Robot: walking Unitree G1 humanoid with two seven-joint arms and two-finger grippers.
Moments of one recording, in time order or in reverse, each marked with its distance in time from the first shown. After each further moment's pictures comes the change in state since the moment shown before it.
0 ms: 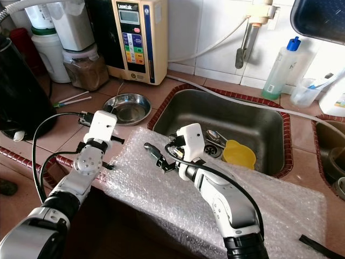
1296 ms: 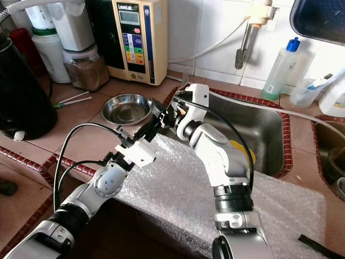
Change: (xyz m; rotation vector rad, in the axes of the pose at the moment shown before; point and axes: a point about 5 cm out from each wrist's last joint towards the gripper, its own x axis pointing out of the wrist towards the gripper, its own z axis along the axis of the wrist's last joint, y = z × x) left arm -0.027 -0.061 0.045 0.130 -0.420 -0.302; right arm 0.052 -0.026 0.069 0.188 -0.159 -0.108
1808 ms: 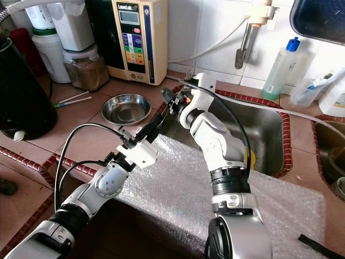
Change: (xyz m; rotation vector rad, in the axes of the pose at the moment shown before) left arm 0.001 -0.003 0.003 0.008 -0.014 -0.014; right arm 0.007 -0.012 0.015 0.065 -0.043 -0.091
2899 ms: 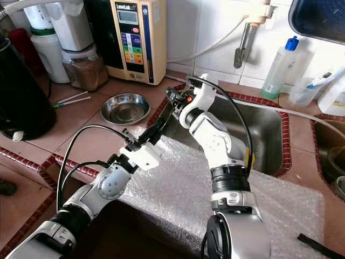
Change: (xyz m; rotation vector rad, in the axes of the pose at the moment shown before) left arm -0.001 -0.006 -0.002 0.035 0.026 -0.027; right arm 0.001 0.000 -0.001 0.160 0.000 0.026
